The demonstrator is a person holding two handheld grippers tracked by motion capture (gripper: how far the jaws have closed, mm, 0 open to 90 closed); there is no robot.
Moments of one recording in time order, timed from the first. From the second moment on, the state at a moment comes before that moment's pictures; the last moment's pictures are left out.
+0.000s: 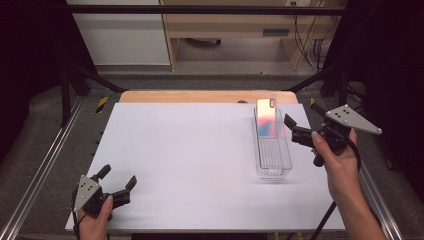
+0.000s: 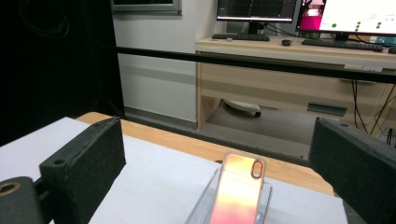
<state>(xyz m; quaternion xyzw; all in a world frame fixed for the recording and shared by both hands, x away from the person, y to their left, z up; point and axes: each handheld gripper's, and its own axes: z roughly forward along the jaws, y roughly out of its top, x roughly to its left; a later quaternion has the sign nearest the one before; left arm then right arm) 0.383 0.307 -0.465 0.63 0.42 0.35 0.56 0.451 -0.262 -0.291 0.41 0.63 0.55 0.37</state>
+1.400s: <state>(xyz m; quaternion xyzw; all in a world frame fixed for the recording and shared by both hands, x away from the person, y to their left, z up) 0.382 0.304 -0.466 0.64 0.41 0.35 0.55 0.403 -0.317 -0.349 0.43 0.60 0.56 0.39</state>
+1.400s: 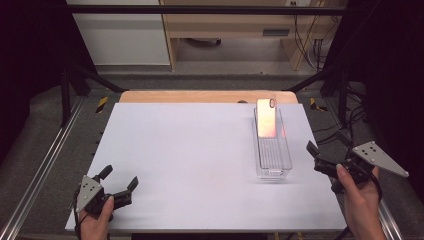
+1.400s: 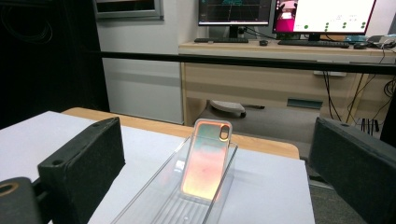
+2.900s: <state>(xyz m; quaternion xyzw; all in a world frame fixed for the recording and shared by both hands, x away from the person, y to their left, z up) 0.382 0.301 -0.466 0.65 0.40 0.34 0.55 0.399 -0.282 -0.425 0.42 0.61 0.57 0.35</state>
